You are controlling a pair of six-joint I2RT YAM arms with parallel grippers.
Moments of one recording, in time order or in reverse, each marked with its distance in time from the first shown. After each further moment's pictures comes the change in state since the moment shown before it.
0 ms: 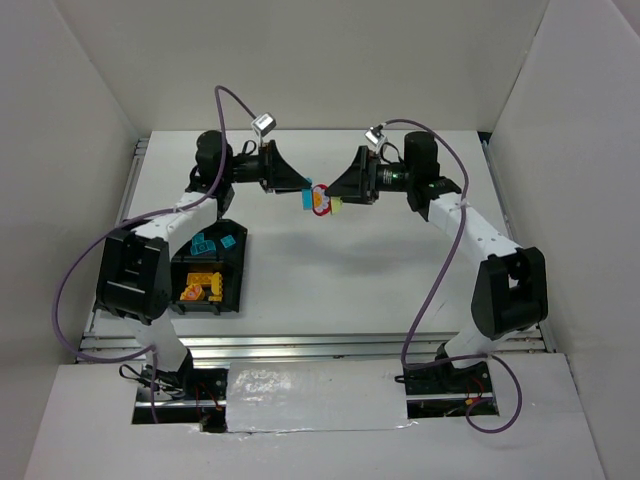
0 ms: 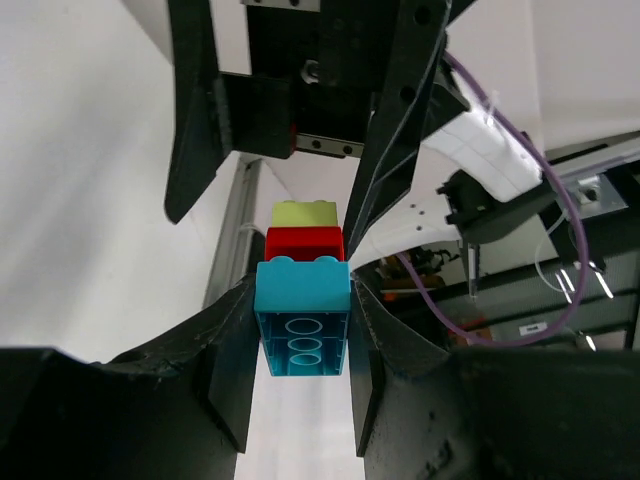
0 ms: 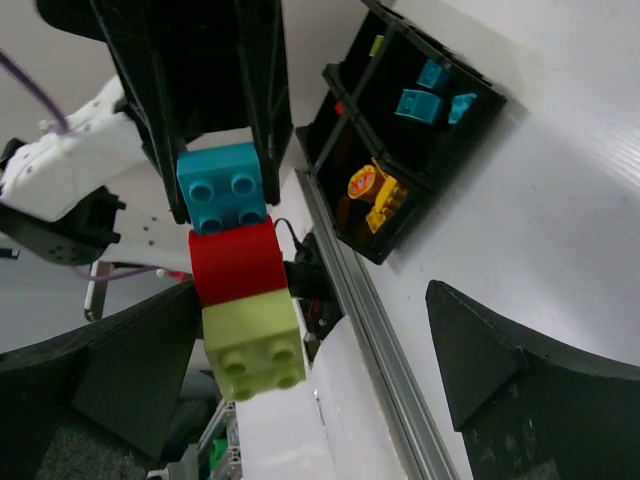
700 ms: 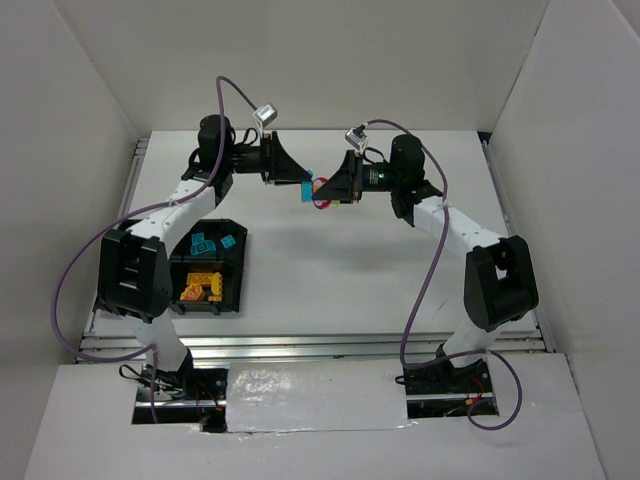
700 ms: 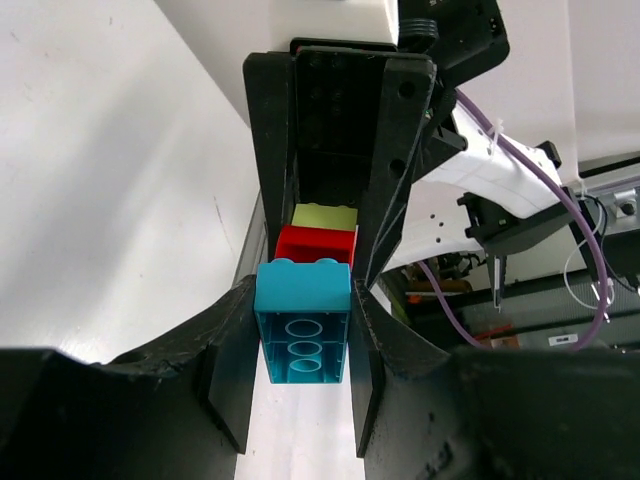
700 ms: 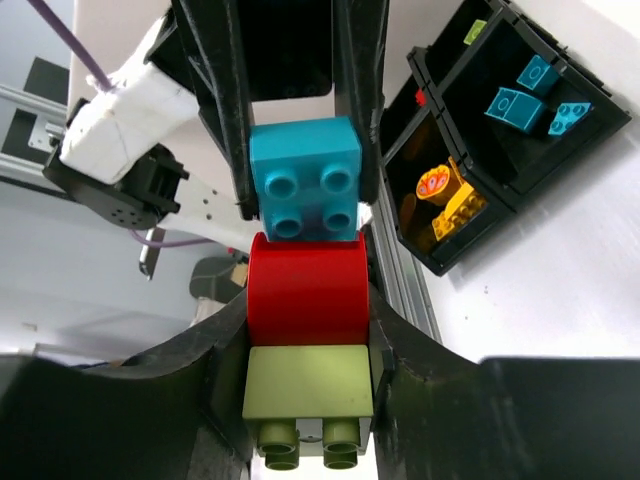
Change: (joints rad) left arm -0.009 0.015 0.136 -0.253 -0.021 0.159; right arm 0.081 0.065 -0.043 0.398 -0.130 0.269
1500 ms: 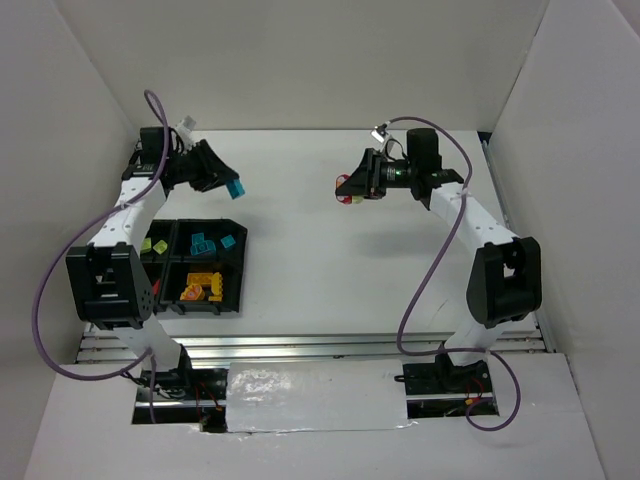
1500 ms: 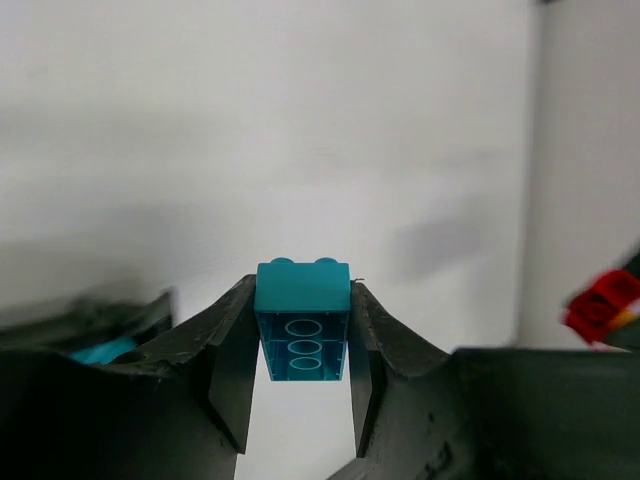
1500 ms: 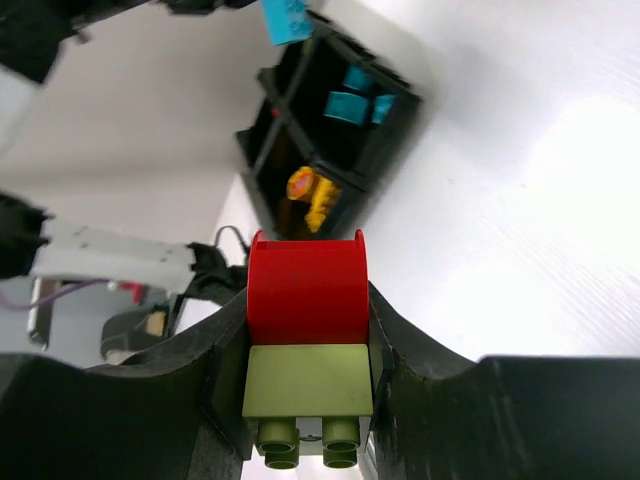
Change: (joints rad) left arm 0.321 -0.071 0.013 -0.665 -0.539 0.459; right arm -0.133 0.011 0.126 -0.541 0.139 -0.427
